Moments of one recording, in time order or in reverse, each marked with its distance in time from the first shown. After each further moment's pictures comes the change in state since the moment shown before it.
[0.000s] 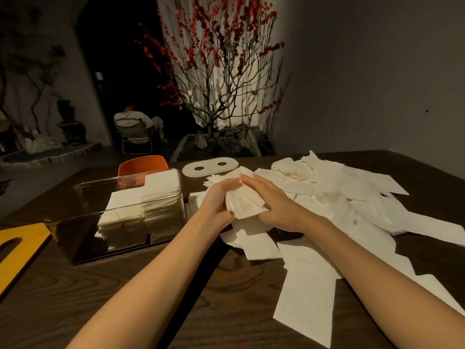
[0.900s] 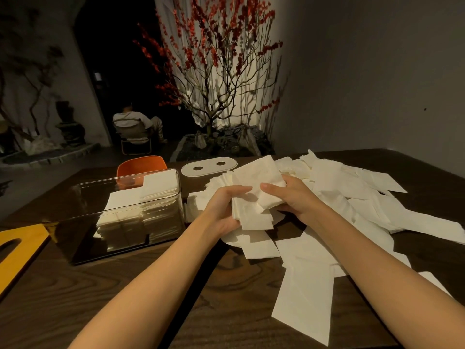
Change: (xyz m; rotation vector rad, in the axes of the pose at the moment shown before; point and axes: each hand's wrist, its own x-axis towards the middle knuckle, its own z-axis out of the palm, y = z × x) left_hand 0.004 -0.010 -0.004 0.007 -0.229 -0.112; right_hand 0.001 0.005 -0.018 0.800 0.275 0.336
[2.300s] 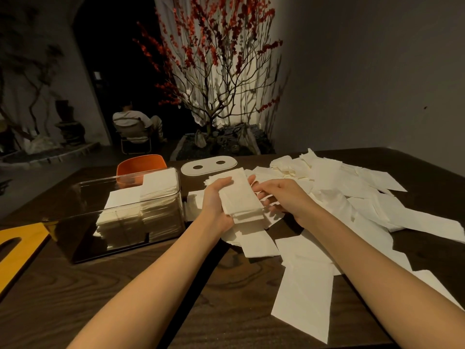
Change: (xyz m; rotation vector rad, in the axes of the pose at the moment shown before) left_hand 0.011 0.000 -0.014 -0.208 -0.049 0.071; right_hand -0.005 -0.003 0.011 -0.188 0.024 0.044
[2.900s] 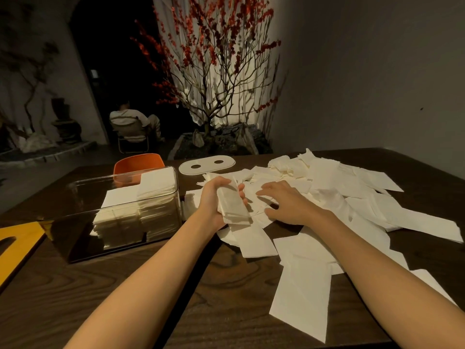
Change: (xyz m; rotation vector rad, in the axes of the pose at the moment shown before) left_hand 0.013 0.008 -0.010 0.124 0.143 -0.014; right_hand 0.020 0.026 -0.015 -0.976 -0.136 -0.320
